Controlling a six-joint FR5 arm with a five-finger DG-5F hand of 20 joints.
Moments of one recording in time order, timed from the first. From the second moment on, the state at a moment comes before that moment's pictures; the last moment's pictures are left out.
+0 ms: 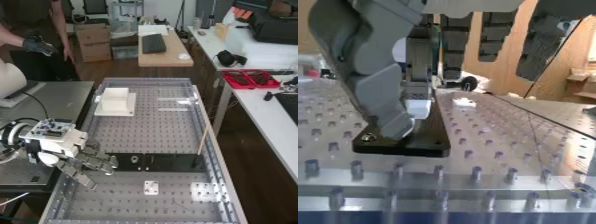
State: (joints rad) arm 1.21 -1.87 -2.37 -2.17 -1.78 -0.92
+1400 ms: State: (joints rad) arm 1.20 -1.88 -2.34 -2.18 -1.79 -0.92
